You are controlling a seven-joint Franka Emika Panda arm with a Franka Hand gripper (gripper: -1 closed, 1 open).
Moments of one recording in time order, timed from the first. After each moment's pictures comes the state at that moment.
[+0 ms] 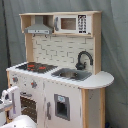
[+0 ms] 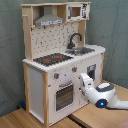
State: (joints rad) arm -0.64 -1.47 1.73 -2.37 -0.23 2.54 1.01
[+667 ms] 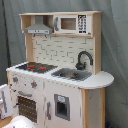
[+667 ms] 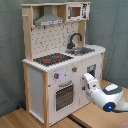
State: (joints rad) arm -0.49 -1.47 1.69 -2.38 -0.24 2.43 0.89
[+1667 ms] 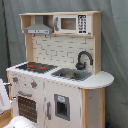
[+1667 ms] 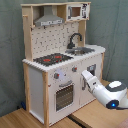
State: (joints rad) arm -0.43 -1.47 1.61 -2.37 -0.32 2.40 0.55
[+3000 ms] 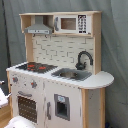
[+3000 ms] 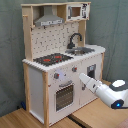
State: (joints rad) arm -0.39 -1.47 1.57 -2.36 -0.37 2.42 0.13
